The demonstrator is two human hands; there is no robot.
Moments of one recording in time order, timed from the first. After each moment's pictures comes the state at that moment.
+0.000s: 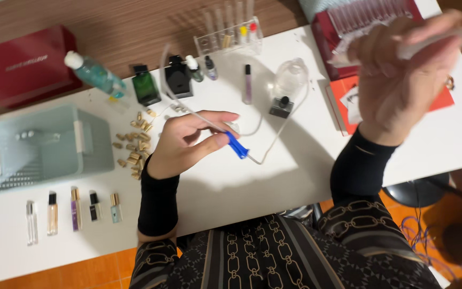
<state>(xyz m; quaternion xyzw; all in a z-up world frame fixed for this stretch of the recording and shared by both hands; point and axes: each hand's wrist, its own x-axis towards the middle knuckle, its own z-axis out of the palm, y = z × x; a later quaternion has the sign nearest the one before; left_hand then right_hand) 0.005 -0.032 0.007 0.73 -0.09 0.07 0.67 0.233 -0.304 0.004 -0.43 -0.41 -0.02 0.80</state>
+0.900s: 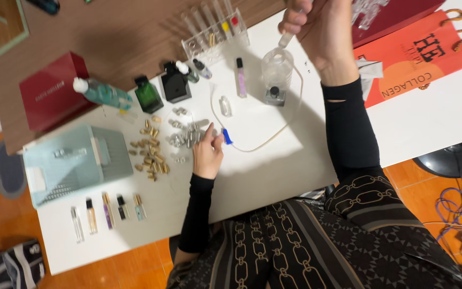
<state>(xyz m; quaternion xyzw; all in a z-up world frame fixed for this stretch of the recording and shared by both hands) 0.003 -0.056 -0.159 0.88 0.26 0.11 0.38 0.304 -0.244 -0.052 -0.36 -0.23 0.24 0.87</state>
